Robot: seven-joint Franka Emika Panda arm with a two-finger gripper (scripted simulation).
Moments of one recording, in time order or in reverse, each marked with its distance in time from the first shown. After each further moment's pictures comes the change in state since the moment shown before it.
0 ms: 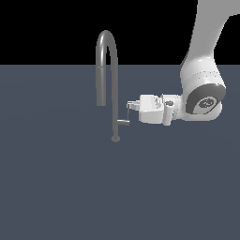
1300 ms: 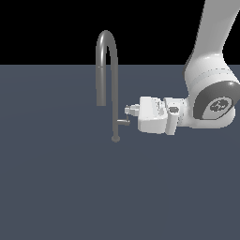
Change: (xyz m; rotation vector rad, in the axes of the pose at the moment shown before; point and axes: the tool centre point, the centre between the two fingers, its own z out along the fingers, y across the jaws) arm -0.003 0.056 0.000 0.007 0.004 -0.024
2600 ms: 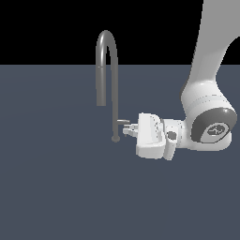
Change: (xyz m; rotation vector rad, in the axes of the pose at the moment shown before) arm 0.058 0.030 0.000 -0.010 -0.014 -0.018
